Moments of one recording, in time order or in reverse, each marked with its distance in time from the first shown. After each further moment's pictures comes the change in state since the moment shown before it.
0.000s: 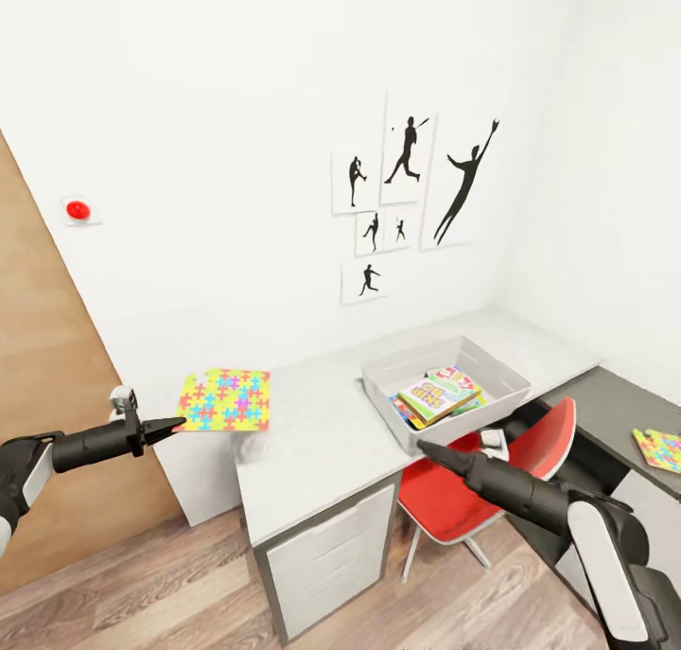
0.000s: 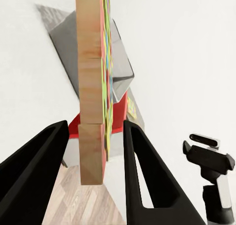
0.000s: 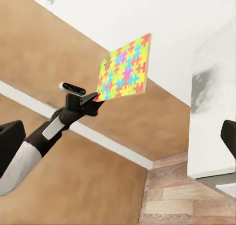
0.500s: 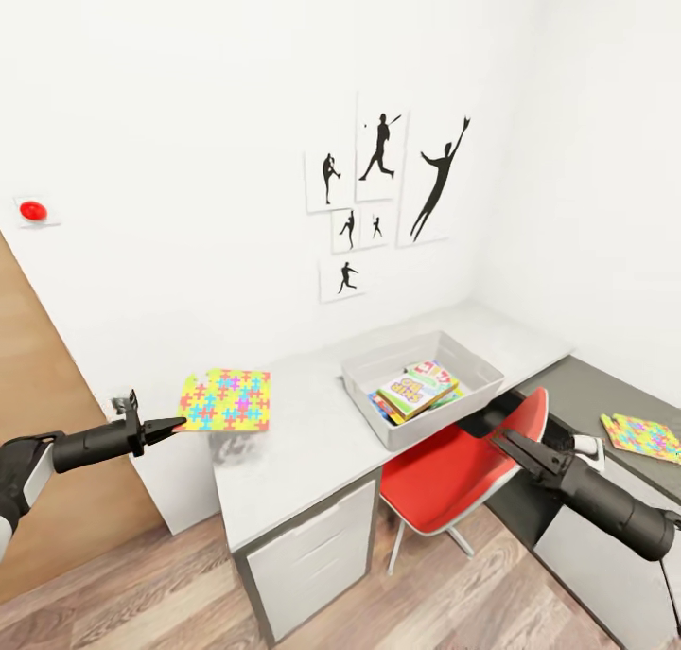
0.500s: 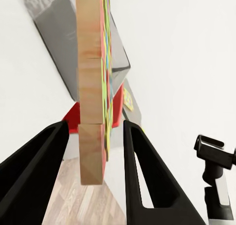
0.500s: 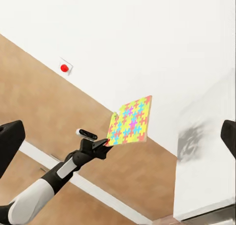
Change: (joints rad) left arm 0.000 -0.001 -0.001 0.000 0.001 -0.002 0.001; right arm 0.044 -0.046 -0.305 0.006 0.011 -0.008 0.252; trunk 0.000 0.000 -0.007
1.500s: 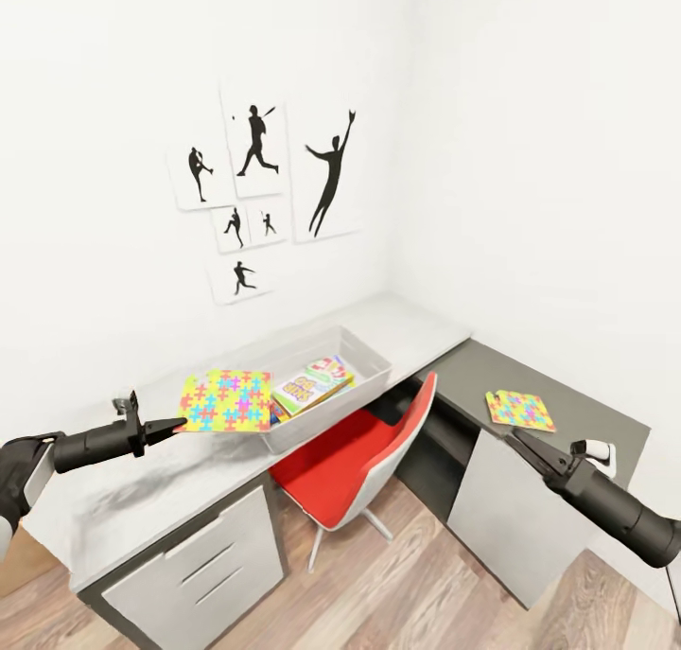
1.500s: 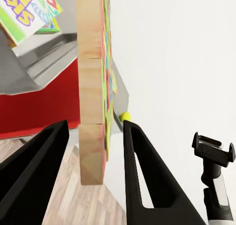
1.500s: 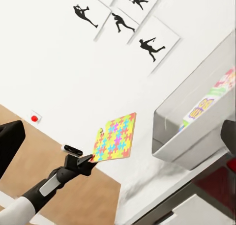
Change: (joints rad) left arm 0.001 -0.001 -0.001 0.000 -0.002 -0.003 0.002; right arm 0.005 0.019 -0.053 0.031 0.014 -0.078 -0.009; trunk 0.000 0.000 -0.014
